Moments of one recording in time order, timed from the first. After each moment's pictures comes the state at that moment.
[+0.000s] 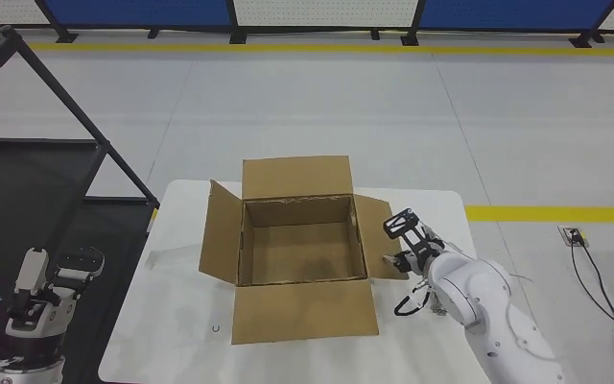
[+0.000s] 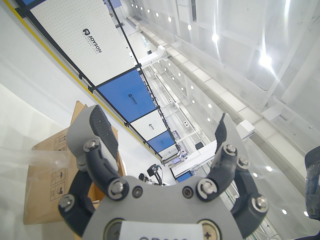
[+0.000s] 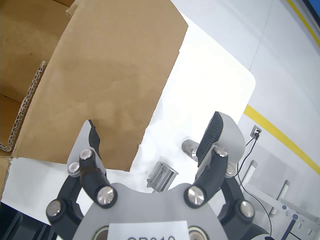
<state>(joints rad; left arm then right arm) 1.68 -1.23 -2.06 -2.16 -0.34 -0.30 -0.30 -0.89 -1.16 1.20 -1.65 -1.31 -0.14 1.01</state>
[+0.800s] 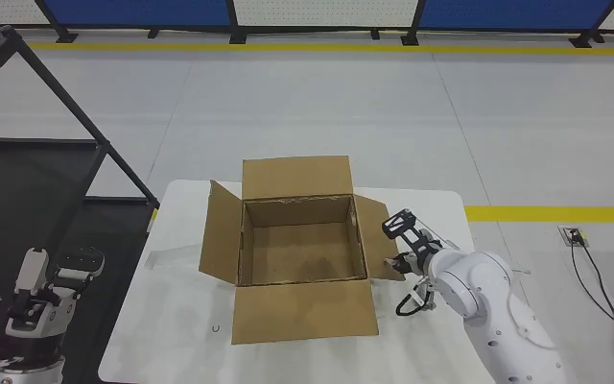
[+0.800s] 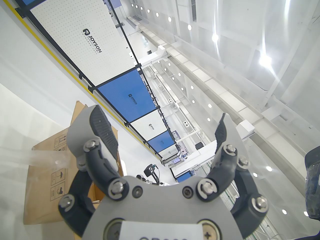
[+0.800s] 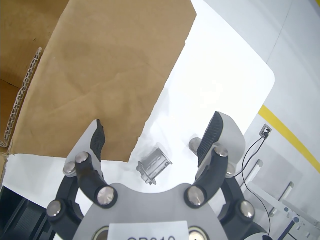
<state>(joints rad) 1.68 -1.23 -2.06 -2.16 -0.34 -0.30 -0.30 -0.87 -1.17 1.22 -1.62 -1.26 -0.18 1.08</state>
